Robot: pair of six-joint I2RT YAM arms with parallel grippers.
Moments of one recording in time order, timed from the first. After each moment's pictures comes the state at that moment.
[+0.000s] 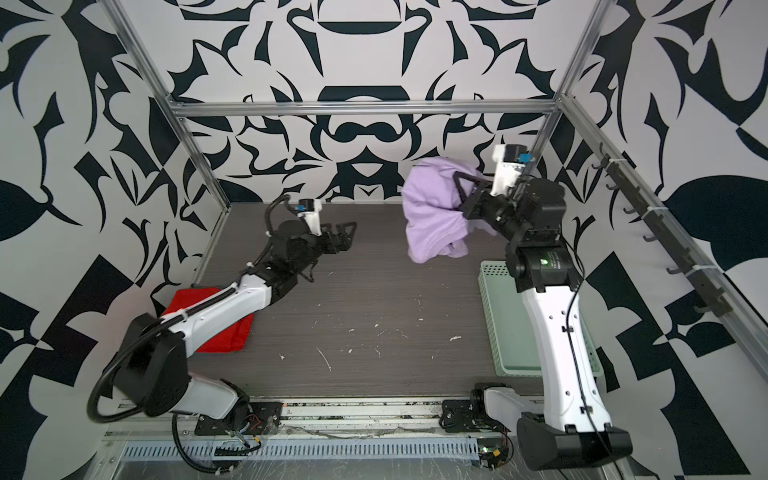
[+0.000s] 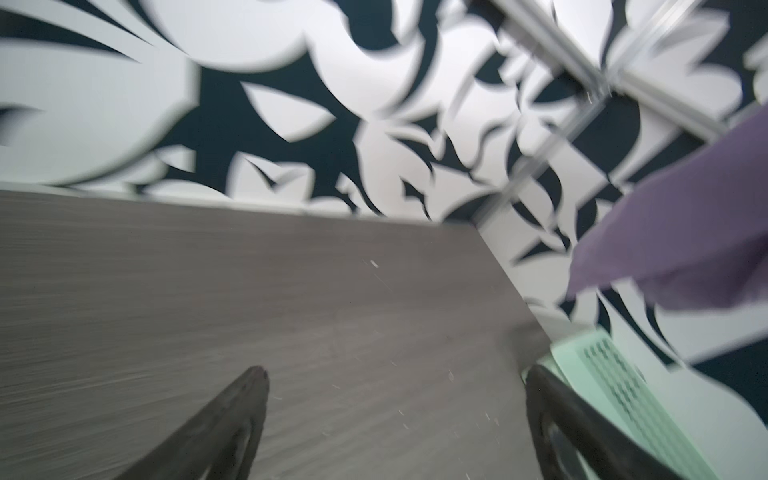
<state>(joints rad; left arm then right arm) -0.53 1.40 0.97 0.28 0.01 -0.51 0.08 1.19 1.50 -0.36 -0.52 0.42</state>
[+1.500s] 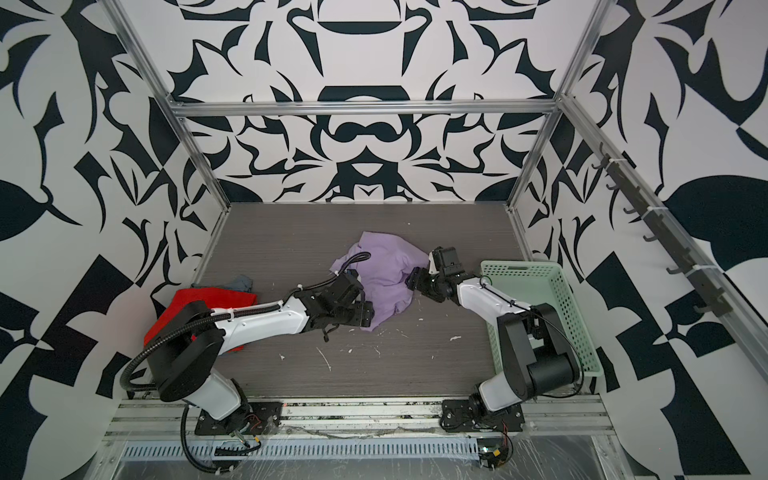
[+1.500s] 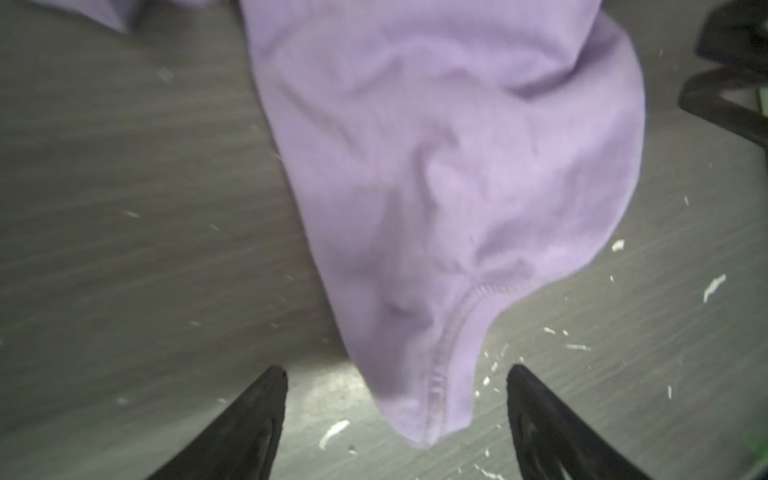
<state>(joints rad) -0.94 1.63 0.93 -0.29 -0.05 -0.68 0.27 1.51 0.79 -0.21 -0.32 0.66</state>
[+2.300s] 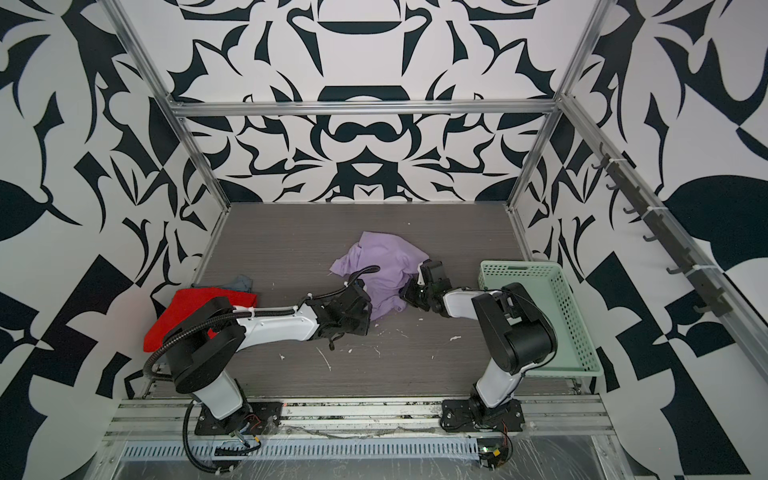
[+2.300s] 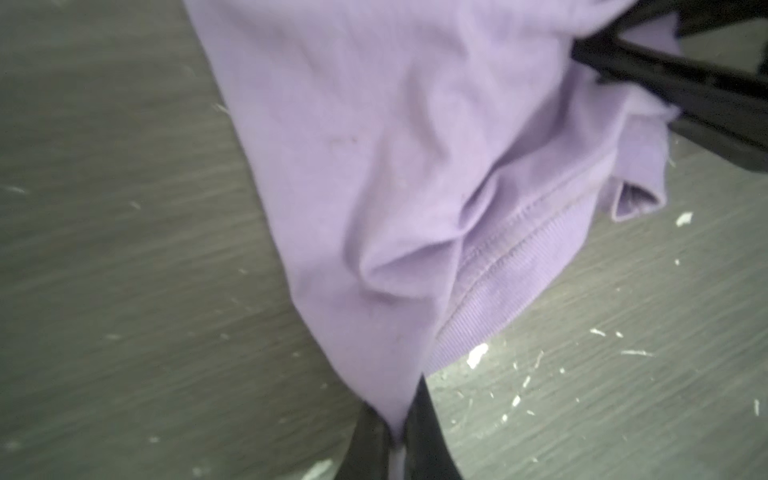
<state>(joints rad) -0.95 1.69 0.89 -0.19 -0.12 -0.65 0.35 1.64 0.67 0.14 -0.35 0.83</state>
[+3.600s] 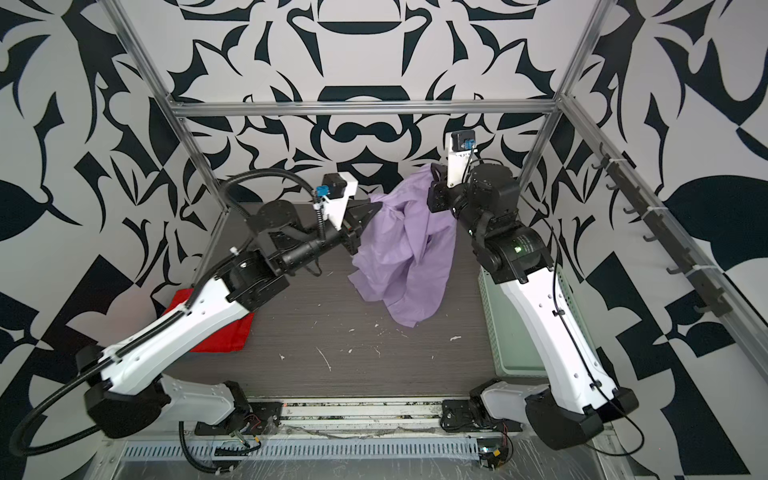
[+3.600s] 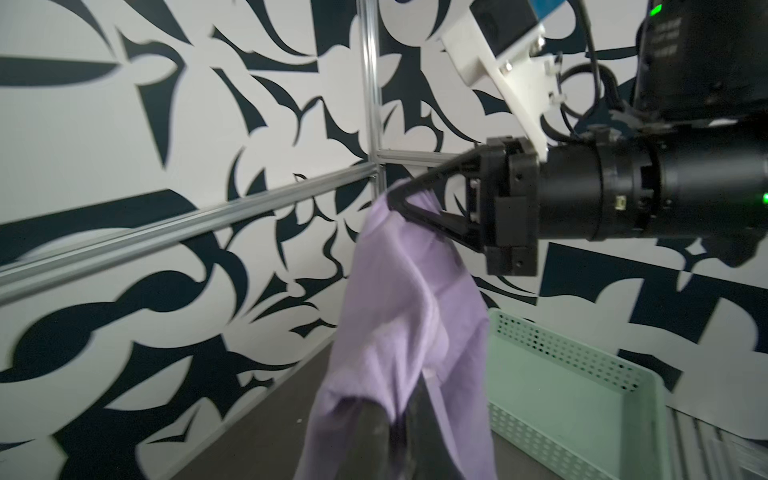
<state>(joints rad) -0.92 1.41 1.52 -0.03 0.11 0.00 0.40 1.29 1.75 -0.53 0.14 0.02</state>
